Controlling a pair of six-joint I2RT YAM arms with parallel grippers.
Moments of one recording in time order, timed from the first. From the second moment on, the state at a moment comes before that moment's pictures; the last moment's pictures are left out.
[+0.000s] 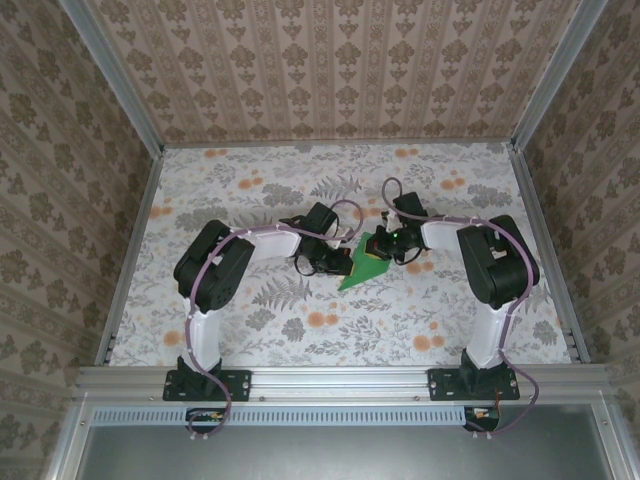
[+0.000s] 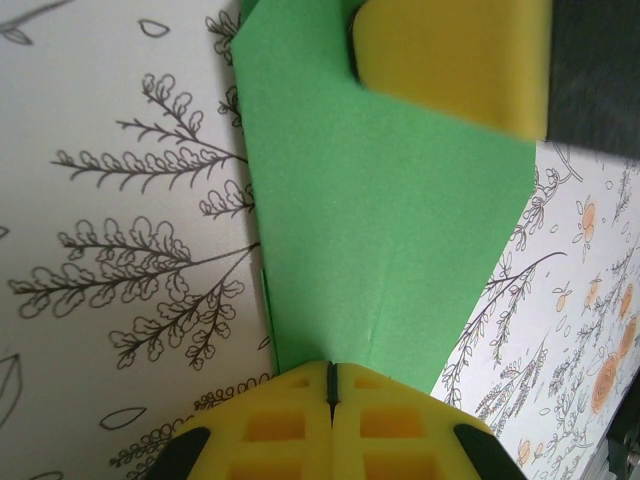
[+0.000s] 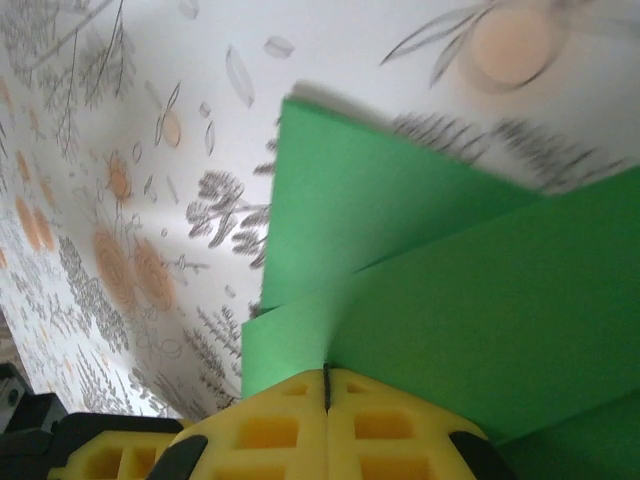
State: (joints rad) left arm -0.73 2.01 1.20 -0.34 0.58 -0.41; right arm 0.26 1.91 1.01 -0.20 -0.56 0.62
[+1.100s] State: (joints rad) left arm -0.73 2.00 1.19 -0.30 0.58 -0.41; right arm 0.23 1.70 0.89 -0.08 -0.53 0.72
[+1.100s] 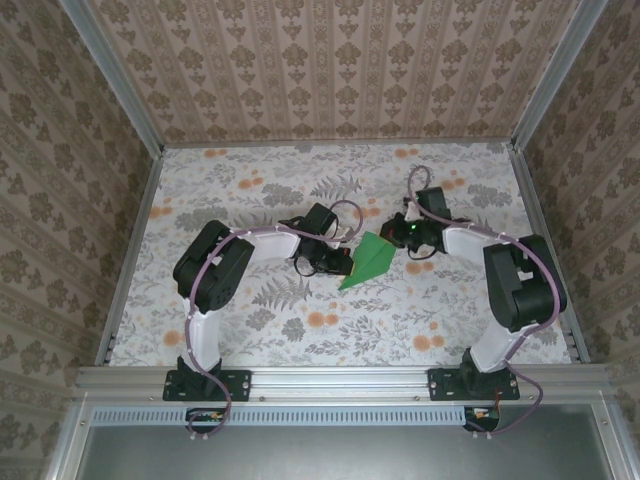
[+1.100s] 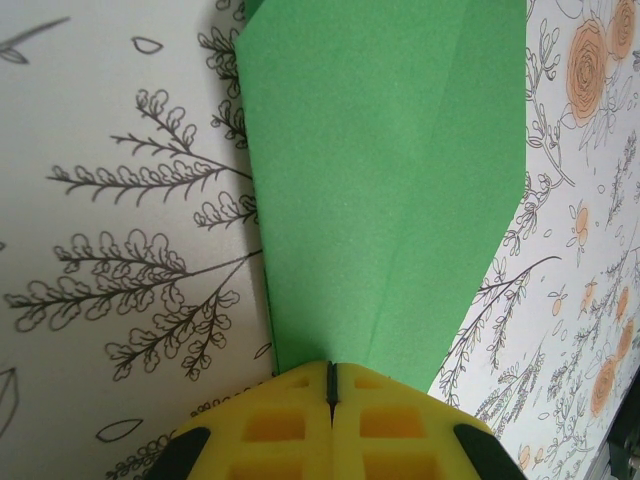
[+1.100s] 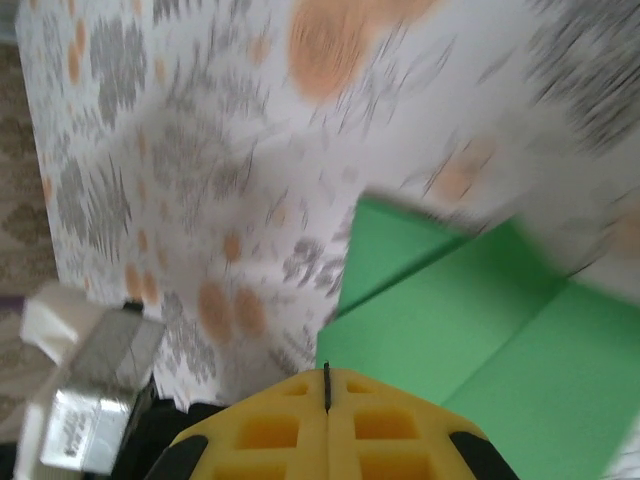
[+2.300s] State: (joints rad) left arm -0.81 1.85 1.11 -0.24 0.53 -0.69; right arm 0.34 1.84 0.87 -0.04 -0.52 0.76
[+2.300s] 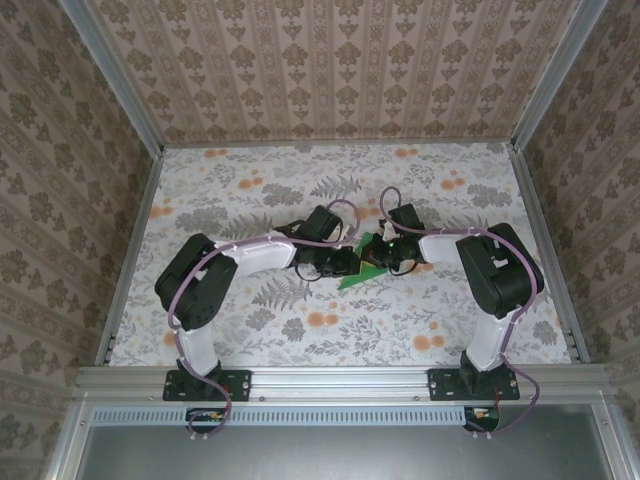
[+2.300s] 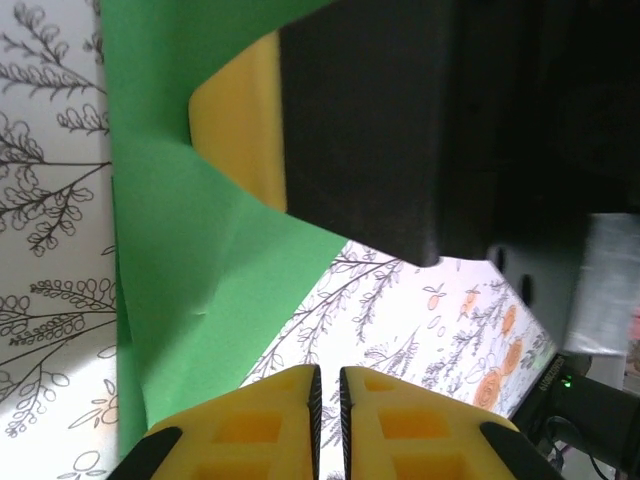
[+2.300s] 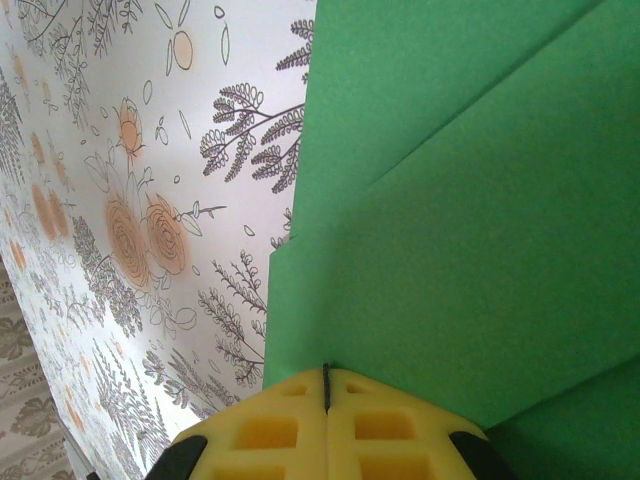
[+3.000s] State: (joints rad) left arm -0.78 1.89 1.03 -0.19 0.50 -0.75; right arm 0.34 1.85 0.88 -0.04 -0.53 0.76
